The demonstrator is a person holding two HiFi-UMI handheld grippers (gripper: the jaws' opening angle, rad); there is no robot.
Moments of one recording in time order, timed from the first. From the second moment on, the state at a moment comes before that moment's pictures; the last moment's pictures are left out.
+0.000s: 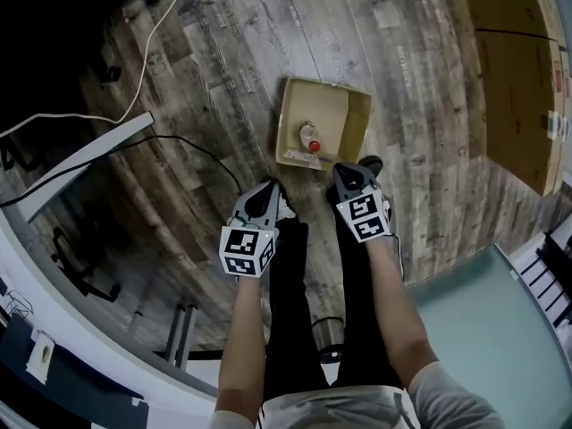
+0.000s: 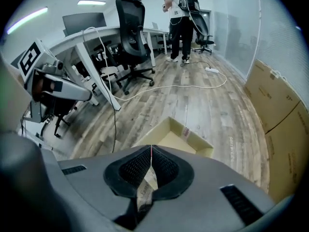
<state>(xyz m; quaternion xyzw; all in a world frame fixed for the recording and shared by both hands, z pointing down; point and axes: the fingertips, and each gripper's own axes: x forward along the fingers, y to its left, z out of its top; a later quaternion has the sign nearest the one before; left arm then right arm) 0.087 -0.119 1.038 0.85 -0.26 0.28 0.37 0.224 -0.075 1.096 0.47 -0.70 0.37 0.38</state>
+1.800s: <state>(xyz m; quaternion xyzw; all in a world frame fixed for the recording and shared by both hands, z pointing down) 0.053 -0.114 1.022 0.88 -0.25 0.26 0.32 0.191 -0.083 1.114 0.33 -0.73 0.26 0.54</state>
